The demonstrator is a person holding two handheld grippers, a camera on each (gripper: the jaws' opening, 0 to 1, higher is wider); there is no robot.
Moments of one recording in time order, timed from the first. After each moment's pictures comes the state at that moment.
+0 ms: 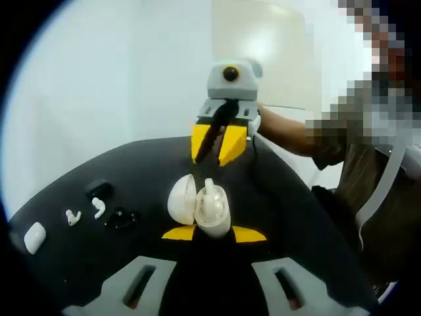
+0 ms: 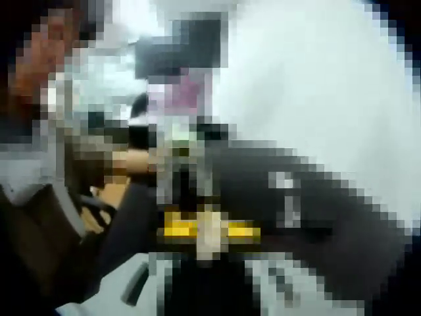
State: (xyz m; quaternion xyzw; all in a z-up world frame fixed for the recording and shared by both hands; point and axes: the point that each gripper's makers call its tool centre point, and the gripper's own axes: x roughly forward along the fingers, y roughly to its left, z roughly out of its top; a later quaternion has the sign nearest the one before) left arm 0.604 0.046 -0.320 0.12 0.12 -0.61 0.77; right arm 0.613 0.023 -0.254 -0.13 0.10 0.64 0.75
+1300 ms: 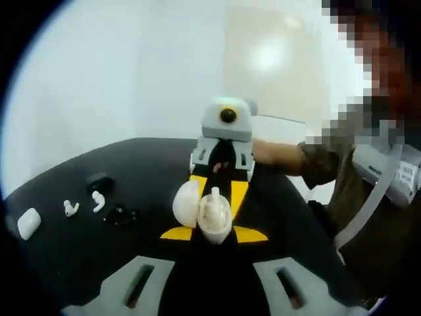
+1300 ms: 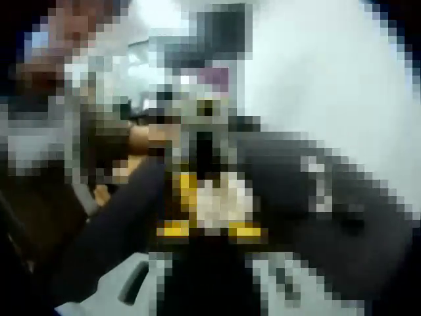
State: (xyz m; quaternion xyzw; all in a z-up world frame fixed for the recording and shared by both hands) left arm 0.602 0.046 -0.313 0.07 0.14 -0.61 0.77; right arm 0.599 0.037 -0.313 -0.16 0.10 0.72 0.67
